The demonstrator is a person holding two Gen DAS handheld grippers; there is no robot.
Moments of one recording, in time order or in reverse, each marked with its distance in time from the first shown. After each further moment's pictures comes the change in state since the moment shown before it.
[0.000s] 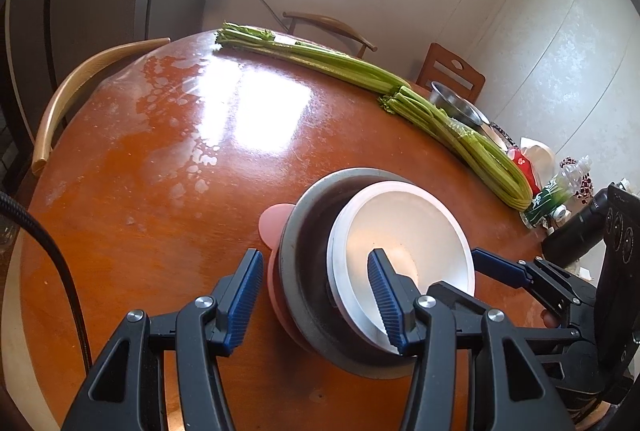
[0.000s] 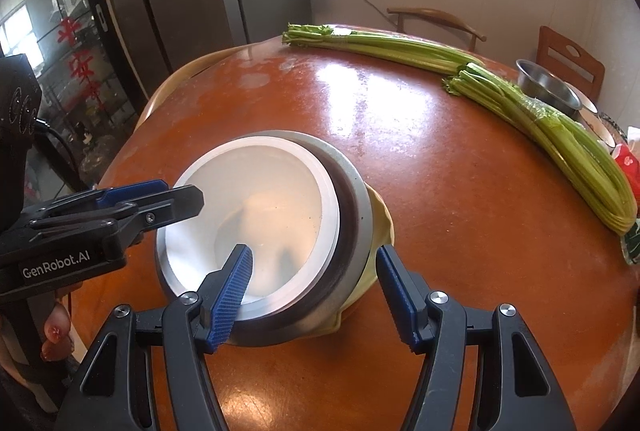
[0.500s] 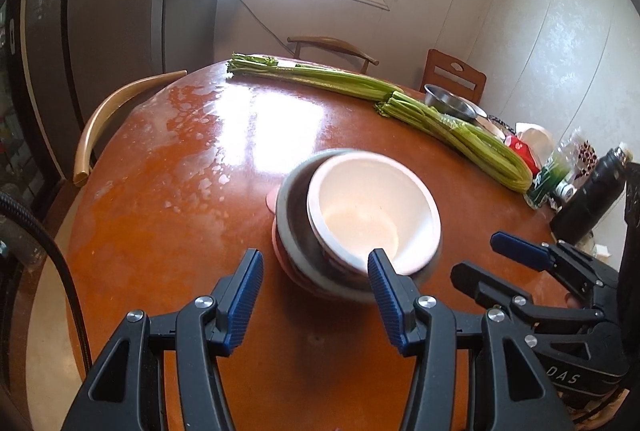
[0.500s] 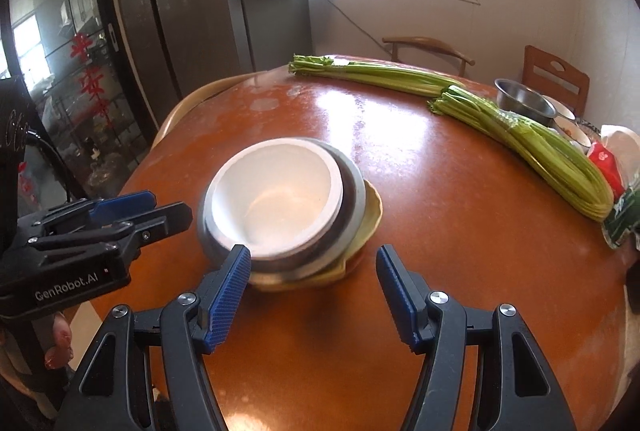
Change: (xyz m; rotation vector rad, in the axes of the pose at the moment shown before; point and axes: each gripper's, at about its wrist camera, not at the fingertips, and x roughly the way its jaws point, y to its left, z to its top) left arm -0.054 -0.032 -0.049 0.087 -0.080 0.103; right arm -0.060 0.008 -0.047 0.012 -0.108 -0.009
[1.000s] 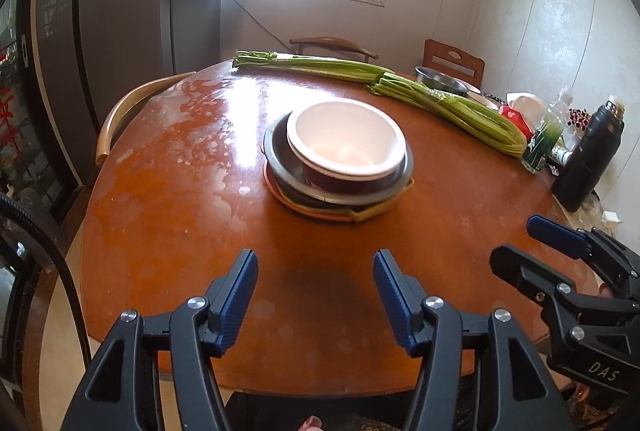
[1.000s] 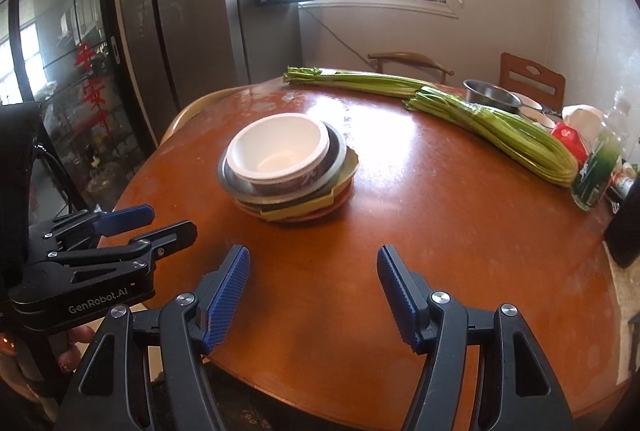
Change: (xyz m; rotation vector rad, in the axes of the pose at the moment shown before) left arm -0.035 -0.030 -0.070 0.053 -0.028 0.064; right arm -0.064 0.006 -0.074 0.009 -0.088 -0.038
